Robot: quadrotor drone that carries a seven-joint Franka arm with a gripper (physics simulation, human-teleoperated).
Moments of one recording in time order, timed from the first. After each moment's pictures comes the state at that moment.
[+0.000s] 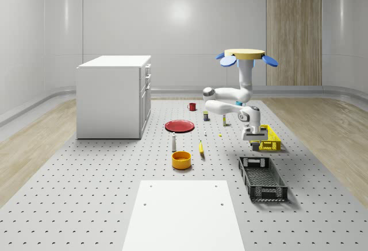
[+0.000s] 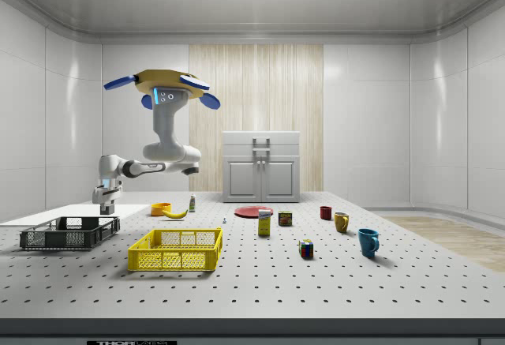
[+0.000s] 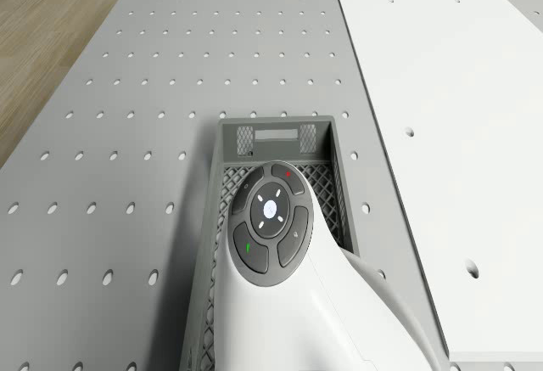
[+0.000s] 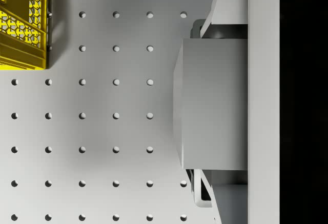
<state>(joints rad) -1.18 -1.49 1.21 -2.84 -1.94 1.60 1.68</state>
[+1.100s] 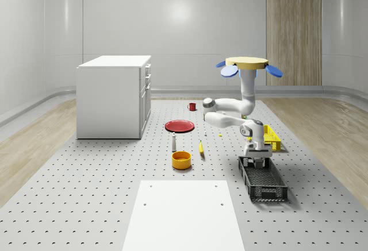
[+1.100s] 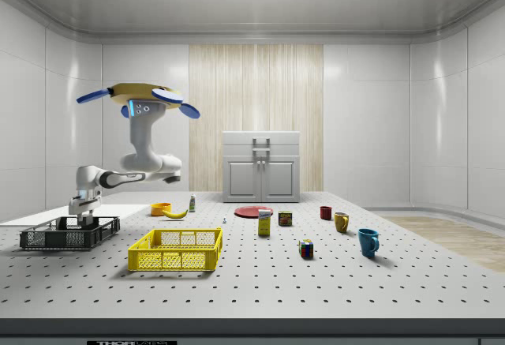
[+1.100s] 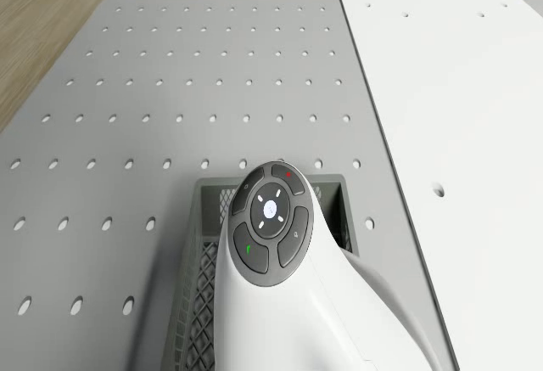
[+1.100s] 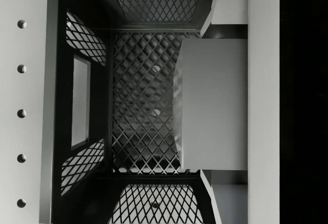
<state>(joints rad) -1.18 -1.49 1.21 -2.84 -1.93 1.60 1.68</state>
